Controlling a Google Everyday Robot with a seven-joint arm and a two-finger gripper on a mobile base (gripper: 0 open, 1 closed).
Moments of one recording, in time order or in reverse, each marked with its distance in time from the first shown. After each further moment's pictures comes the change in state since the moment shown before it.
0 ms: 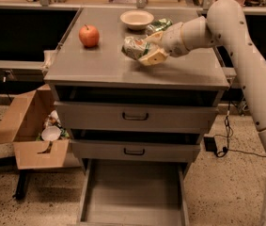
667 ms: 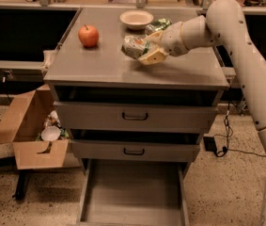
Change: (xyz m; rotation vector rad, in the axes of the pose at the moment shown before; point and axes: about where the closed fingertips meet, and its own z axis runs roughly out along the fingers) arm 0.000 -0.003 -0.001 0.003 0.002 0.010
